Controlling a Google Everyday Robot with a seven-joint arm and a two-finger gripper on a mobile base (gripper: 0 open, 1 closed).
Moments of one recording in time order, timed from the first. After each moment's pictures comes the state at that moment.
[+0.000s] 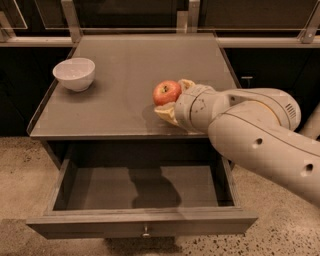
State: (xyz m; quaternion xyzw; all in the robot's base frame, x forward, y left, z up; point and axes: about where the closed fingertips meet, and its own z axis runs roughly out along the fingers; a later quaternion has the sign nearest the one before) arm 0.566 -0.050 0.893 -0.39 0.75 -0.02 0.54
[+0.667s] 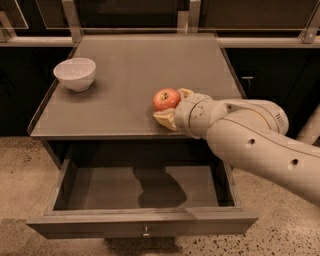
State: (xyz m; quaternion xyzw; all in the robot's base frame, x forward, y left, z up) arm 0.581 -0.044 0.859 -0.37 0.76 0.02 0.54
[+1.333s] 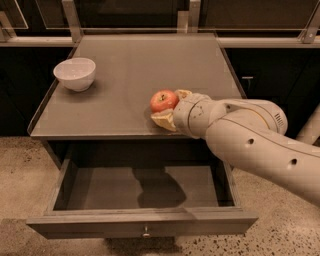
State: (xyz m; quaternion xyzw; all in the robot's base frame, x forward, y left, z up) arm 0.581 -0.044 0.859 -0.37 0.76 0.02 0.54
